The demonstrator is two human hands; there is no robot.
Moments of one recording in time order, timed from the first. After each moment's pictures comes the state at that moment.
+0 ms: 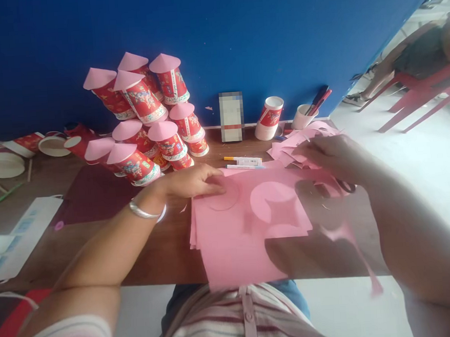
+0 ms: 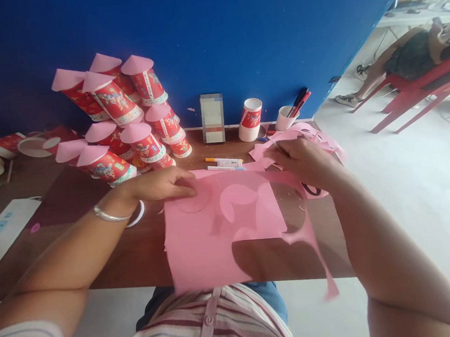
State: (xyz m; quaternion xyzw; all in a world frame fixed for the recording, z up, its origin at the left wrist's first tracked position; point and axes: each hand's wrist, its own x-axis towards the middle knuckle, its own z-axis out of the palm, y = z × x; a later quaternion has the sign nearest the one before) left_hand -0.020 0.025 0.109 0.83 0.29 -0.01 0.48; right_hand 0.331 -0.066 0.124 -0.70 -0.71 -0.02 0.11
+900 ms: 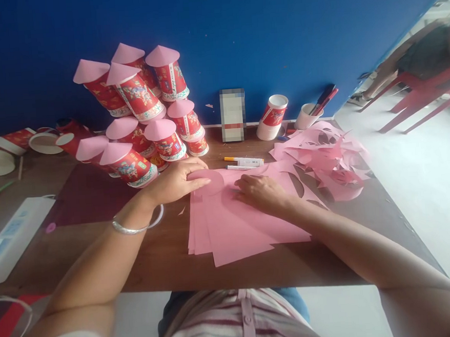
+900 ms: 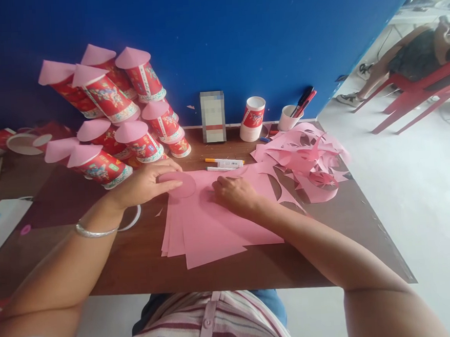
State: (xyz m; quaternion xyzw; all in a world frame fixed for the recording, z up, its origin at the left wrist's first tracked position) left_hand -0.047 0.029 0.086 0.86 0.36 0.17 0.32; right_hand 0.208 -0.048 0.044 -0.53 -0.84 0.07 -0.04
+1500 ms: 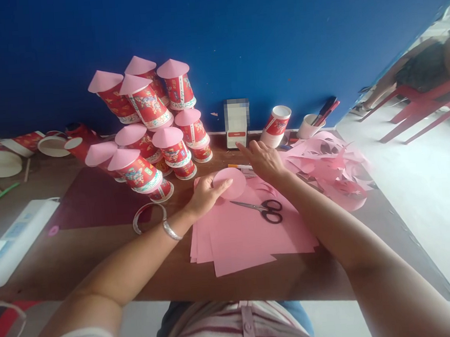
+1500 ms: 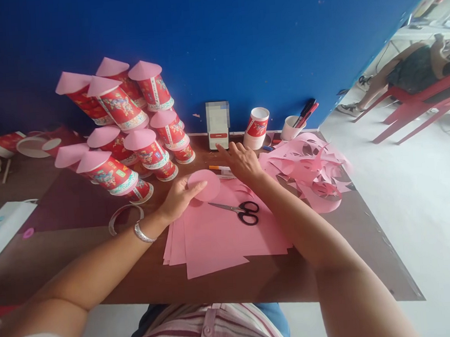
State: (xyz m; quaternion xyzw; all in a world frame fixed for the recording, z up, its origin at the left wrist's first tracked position) left_hand 0.006 0.006 0.023 0.67 0.42 0.35 0.50; right_hand 0.240 0.042 0.031 -0.58 -0.81 -0.12 0.01
